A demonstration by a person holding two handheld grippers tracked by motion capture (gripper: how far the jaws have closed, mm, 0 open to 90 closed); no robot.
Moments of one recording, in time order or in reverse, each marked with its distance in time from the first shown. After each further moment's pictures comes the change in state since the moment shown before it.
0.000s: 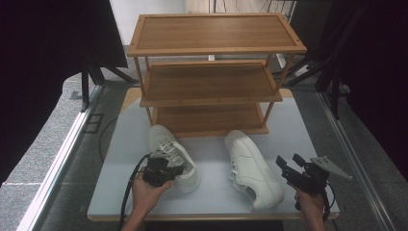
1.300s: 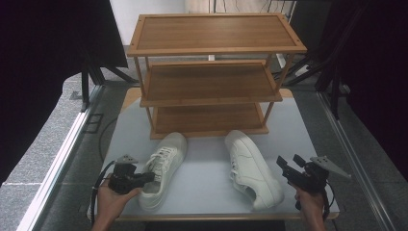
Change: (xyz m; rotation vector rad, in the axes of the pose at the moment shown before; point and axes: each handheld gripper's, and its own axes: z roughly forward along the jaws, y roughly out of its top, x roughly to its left) left arm 0.044 -0.031 -0.061 0.018 -0.010 -0.030; right arm -0.007 -0.004 0.007 0.020 -0.011 0.020
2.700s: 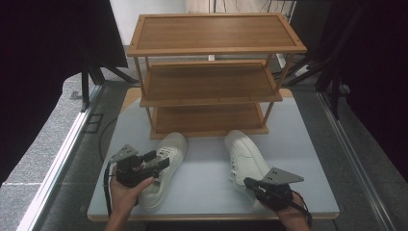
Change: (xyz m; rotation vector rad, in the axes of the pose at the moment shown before) left arm -0.021 0.023 0.001 -0.365 -0.010 -0.014; right arm 0.089 -0.022 -0.003 0.289 0.390 -0.463
